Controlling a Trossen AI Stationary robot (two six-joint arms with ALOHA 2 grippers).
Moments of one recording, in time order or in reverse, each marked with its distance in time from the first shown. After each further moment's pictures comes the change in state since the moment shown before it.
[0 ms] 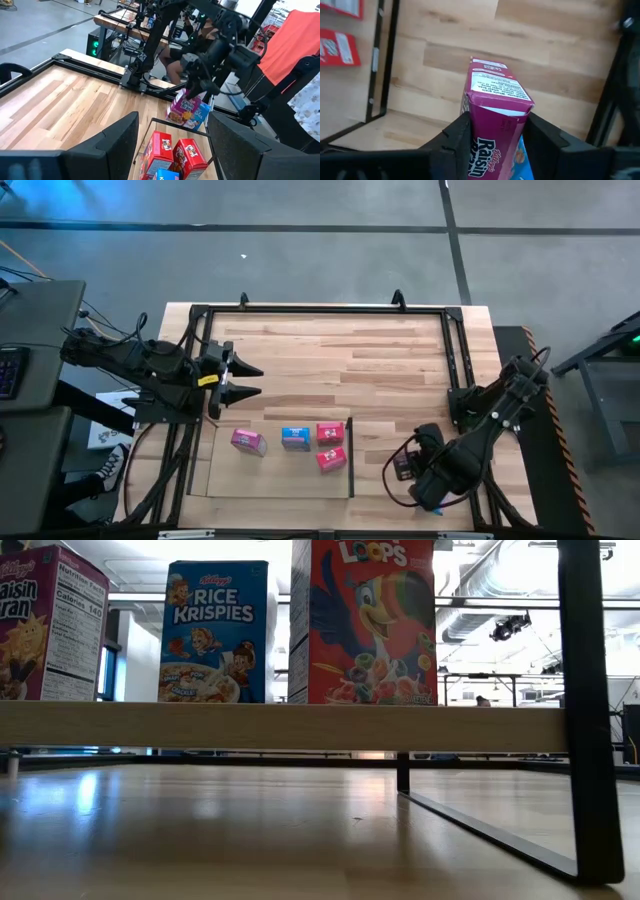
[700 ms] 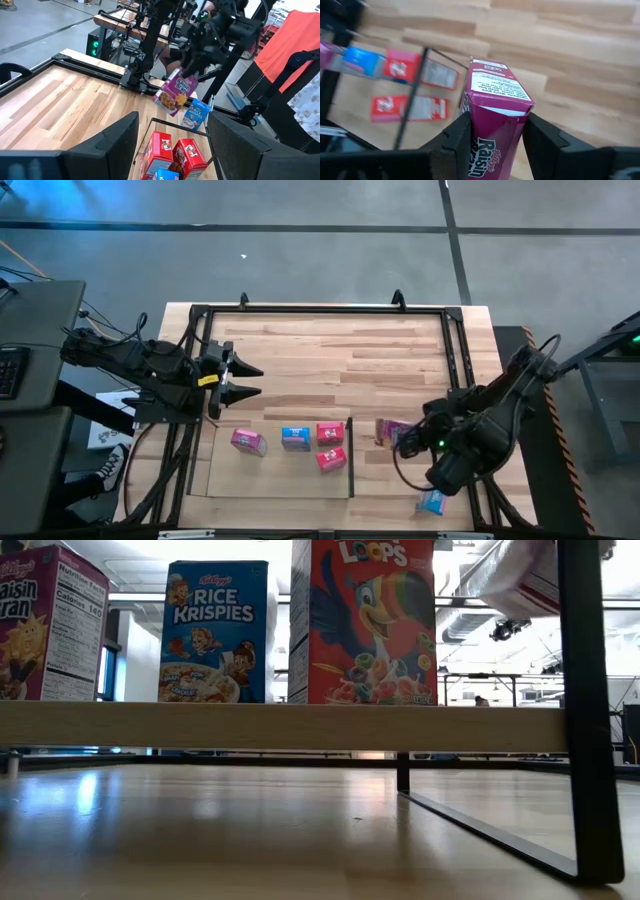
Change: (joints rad) left arm 0.000 0.000 0.000 0.000 0.000 -0.001; right arm -0.014 -0.120 0.100 -0.078 0.385 -0.051
